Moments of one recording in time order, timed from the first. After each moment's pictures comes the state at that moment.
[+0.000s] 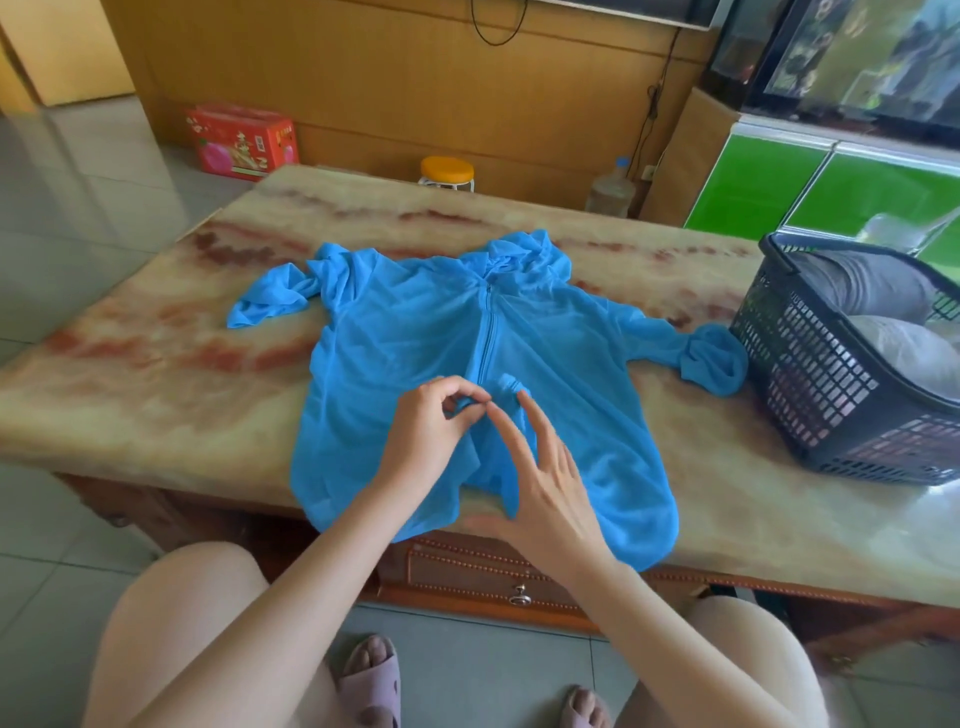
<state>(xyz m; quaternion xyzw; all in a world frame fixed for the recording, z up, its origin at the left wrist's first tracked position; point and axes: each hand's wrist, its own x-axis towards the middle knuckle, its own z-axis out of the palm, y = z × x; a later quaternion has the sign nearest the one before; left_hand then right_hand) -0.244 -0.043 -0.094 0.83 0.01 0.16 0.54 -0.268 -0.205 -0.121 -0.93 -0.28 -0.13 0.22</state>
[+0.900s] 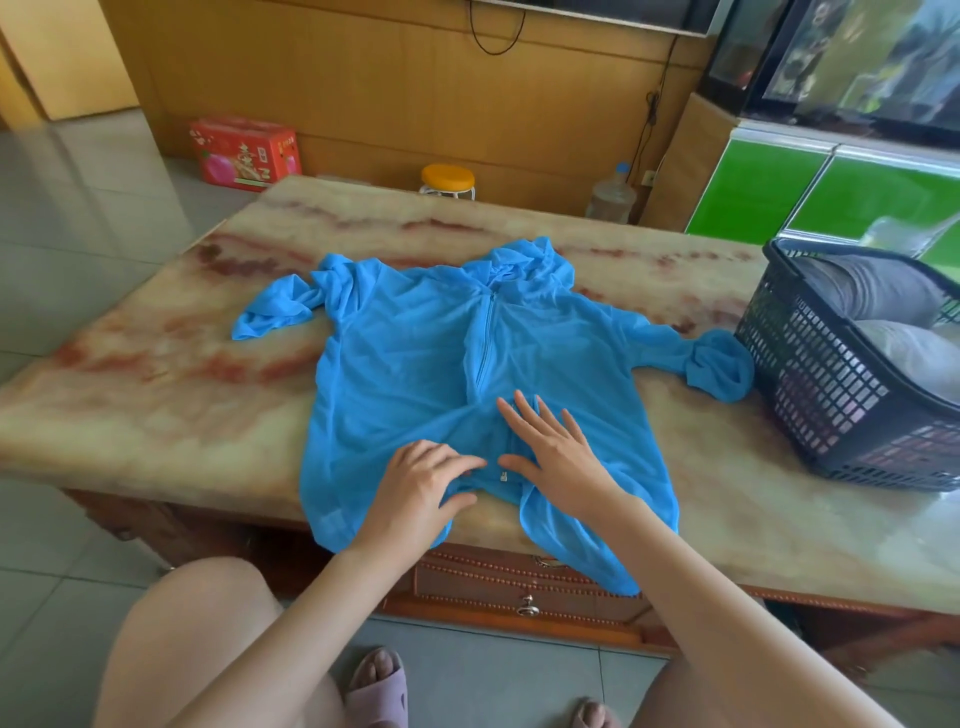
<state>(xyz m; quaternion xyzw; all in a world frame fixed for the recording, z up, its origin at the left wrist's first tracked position) -0.272 -0.022 -0.149 0.94 -0.14 0.19 0.25 -0.199 -0.213 -0.120 -0.95 -0.28 0.06 0.14</state>
